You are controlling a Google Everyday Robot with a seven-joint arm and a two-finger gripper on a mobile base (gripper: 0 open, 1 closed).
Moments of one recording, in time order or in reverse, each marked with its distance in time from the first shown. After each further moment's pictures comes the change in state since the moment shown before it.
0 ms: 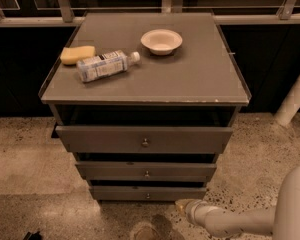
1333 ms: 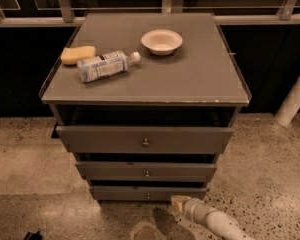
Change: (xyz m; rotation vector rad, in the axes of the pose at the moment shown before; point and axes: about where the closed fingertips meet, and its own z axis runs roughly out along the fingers) arm 0.006 -0.016 0.064 -0.131 -0.176 0.061
